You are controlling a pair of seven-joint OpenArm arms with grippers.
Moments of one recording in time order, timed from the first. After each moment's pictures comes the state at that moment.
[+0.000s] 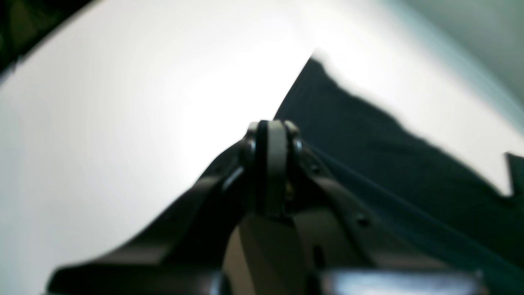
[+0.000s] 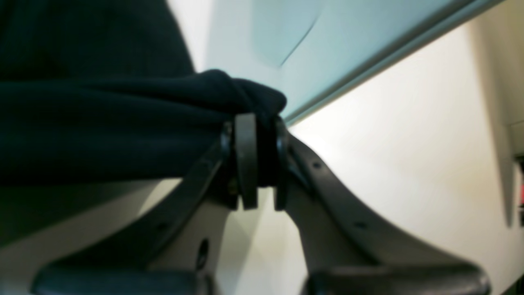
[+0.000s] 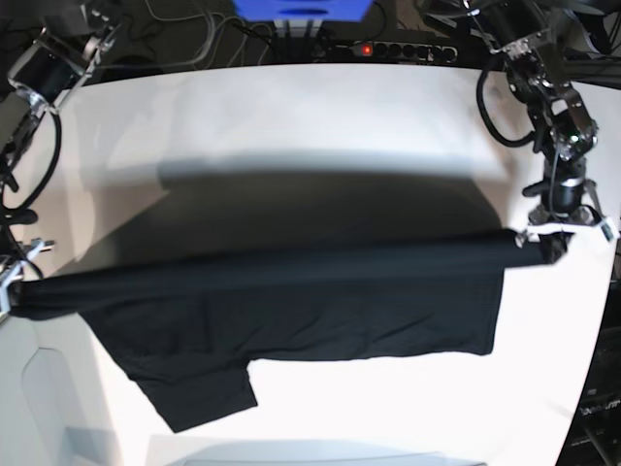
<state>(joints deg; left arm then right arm) 8.3 -12.3 -33.0 104.9 -33.1 0.1 35.6 6.4 19.3 37.2 102.2 1.0 40.0 -46.6</state>
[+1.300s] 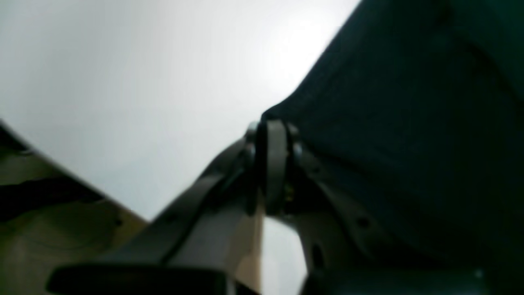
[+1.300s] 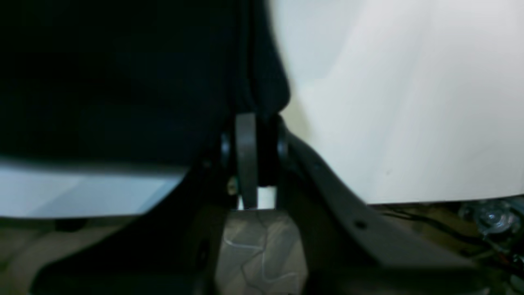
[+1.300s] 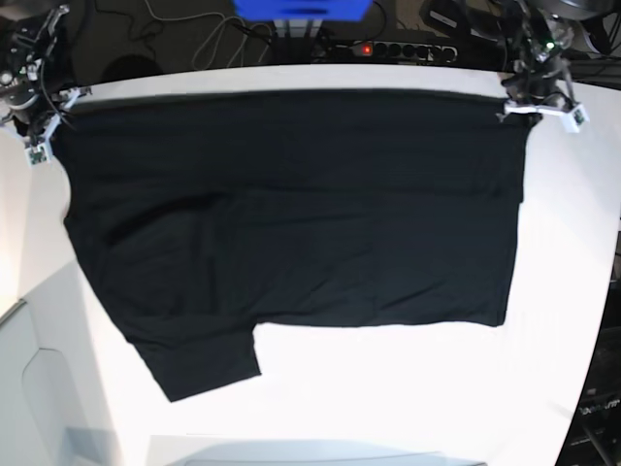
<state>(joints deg) 32.4 -7.2 -37.5 100.5 -32.5 0.4 34.9 -26.4 13.6 39.5 102.6 0.5 40.1 -46.3</state>
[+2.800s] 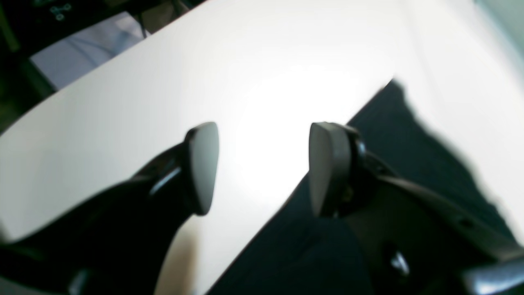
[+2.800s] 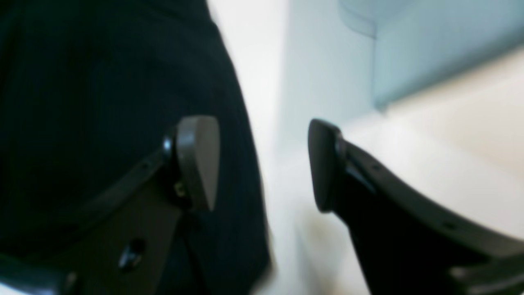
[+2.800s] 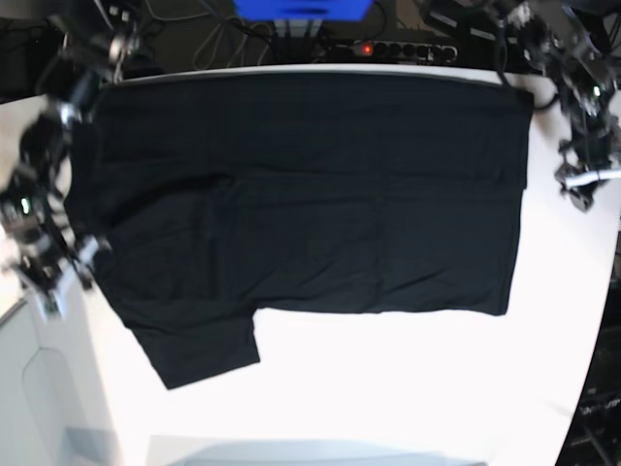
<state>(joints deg) 11.7 -8.0 -48.8 107.0 -31.2 1.1 44.2 11.7 13.2 28.0 88.0 -0.4 39.7 -46.7</state>
